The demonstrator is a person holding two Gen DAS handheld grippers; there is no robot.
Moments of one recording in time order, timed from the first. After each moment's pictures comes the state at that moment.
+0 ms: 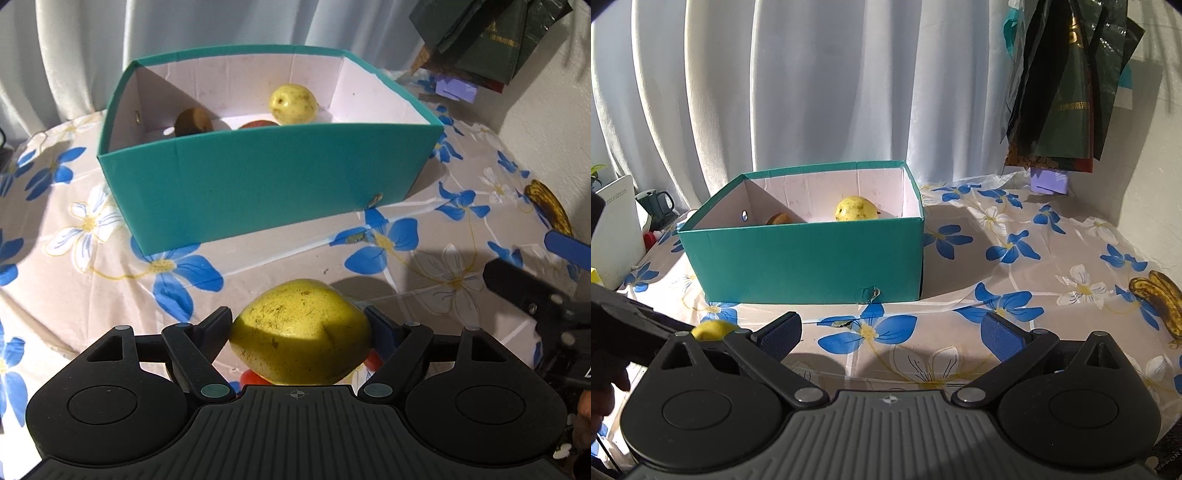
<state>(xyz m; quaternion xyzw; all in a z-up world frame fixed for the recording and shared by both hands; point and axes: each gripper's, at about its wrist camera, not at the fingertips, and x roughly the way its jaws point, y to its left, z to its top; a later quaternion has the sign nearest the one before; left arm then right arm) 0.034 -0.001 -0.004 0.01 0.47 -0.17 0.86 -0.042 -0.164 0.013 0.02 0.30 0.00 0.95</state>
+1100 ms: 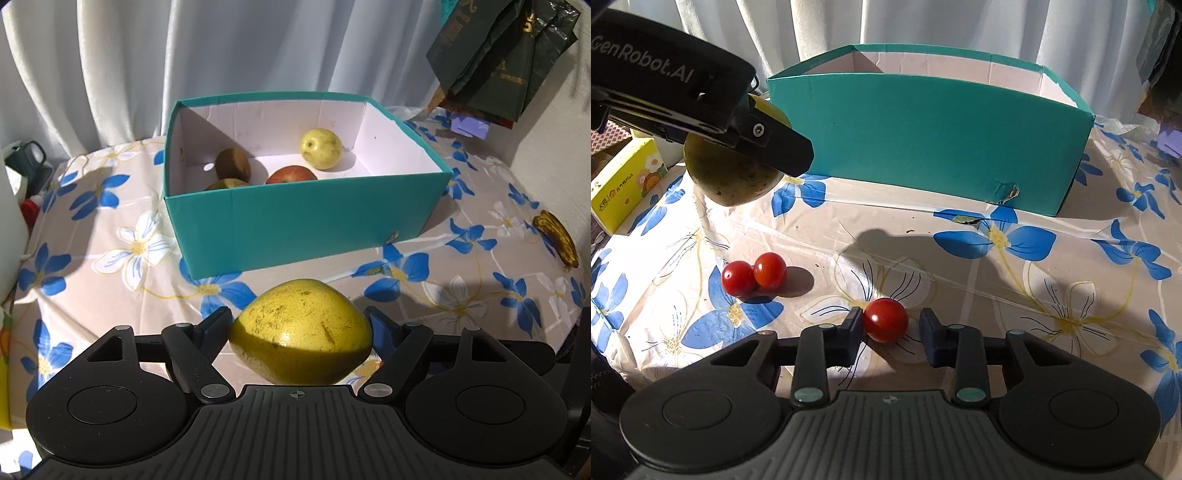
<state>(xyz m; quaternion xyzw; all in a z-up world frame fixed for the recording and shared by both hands) 0.020 0.017 0.031 0.01 0.44 -0.13 0.89 -0.022 -0.102 -0.060 -0.05 0.42 0.16 0.89</state>
